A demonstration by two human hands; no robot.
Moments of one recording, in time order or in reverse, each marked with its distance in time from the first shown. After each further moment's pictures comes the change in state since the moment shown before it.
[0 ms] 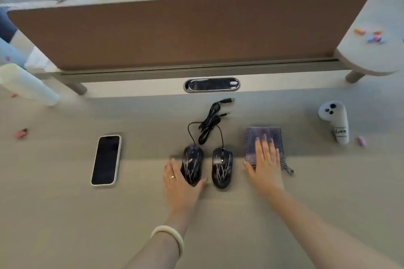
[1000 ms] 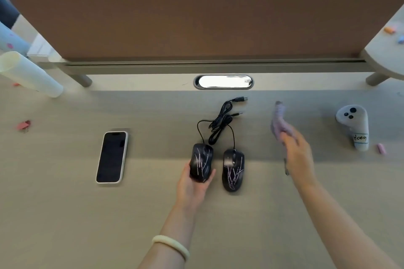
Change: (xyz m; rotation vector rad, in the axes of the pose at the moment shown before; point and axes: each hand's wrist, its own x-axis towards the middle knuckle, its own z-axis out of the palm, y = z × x) left_hand 0.025 0.018 -0.017 -1.852 -0.337 -0.866; right_hand 0.028 -0.052 -0.095 1.046 0.170 0.260
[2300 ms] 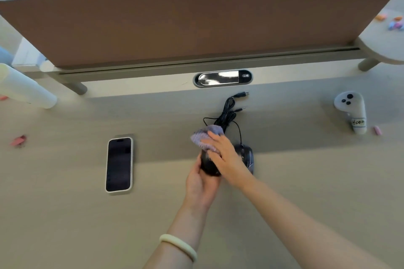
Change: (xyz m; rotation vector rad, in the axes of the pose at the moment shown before) left_hand -0.018 0.024 0.021 -0.037 -0.287 -0.219; right_hand -0.043 0.029 0.136 -0.374 -0.522 -0.114
